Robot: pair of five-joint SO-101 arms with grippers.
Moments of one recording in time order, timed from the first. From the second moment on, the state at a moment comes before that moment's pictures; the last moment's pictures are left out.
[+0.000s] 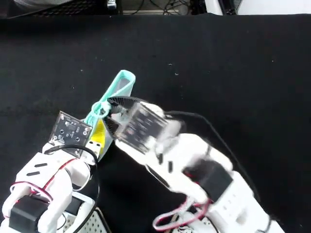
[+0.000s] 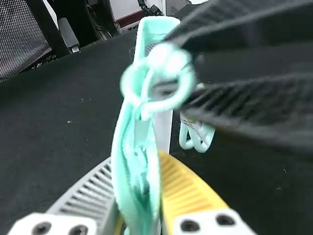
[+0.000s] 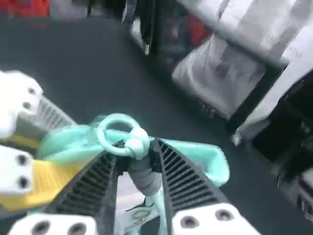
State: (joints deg) left arm 15.7 -82.9 45.8 75.6 -9.9; right arm -45.1 -60.4 38.1 45.1 21.3
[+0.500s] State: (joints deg) left arm 16.2 -82.9 45.9 74.9 -10.2; right arm -35.0 -59.4 38.2 44.6 21.4
